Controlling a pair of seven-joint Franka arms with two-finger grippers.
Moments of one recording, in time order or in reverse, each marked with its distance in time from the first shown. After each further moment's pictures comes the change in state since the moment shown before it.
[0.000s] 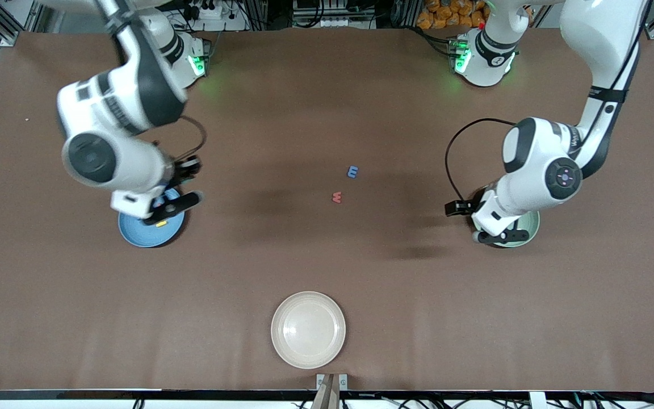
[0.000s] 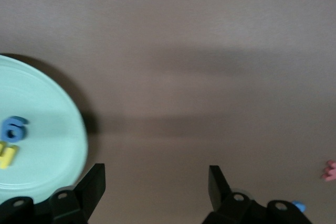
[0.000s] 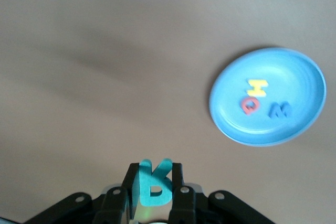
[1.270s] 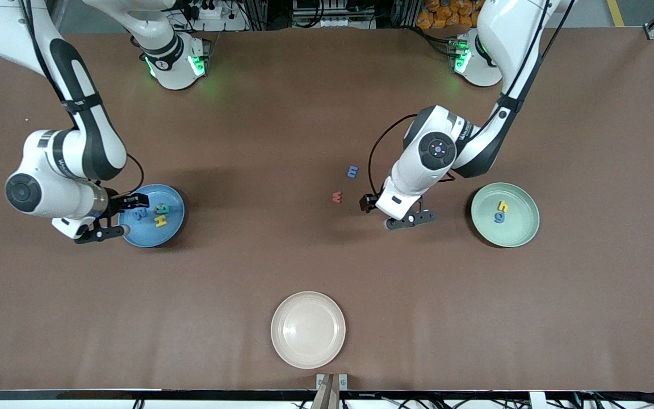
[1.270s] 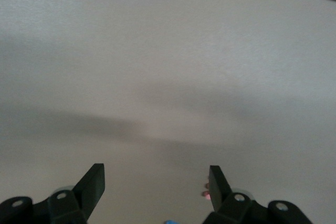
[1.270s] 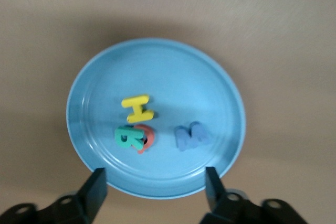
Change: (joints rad) left arm -0.394 0.132 0.086 0.126 0.008 0.173 -0.456; right arm -0.195 0.030 -0.096 -0.305 -0.019 0.501 -0.098
